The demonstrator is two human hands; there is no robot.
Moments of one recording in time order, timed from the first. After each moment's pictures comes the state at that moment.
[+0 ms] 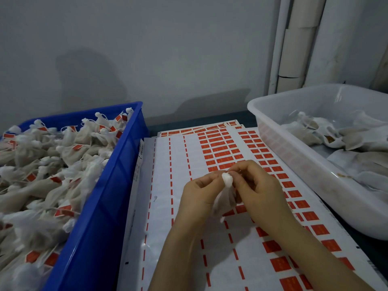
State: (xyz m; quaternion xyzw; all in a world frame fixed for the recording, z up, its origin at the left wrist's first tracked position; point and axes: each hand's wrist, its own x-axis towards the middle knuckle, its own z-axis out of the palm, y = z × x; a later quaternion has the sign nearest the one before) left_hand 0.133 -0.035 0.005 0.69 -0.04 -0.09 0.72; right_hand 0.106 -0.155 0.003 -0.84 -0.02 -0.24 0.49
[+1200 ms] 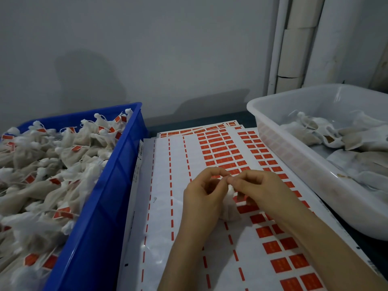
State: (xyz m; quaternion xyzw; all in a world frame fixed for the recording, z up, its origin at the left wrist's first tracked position) left_hand 0.129 -0.042 0.000 0.76 -0.14 0.06 0.64; right_hand 0.112 -0.175 0.008 -0.83 0.02 -0.08 0.56
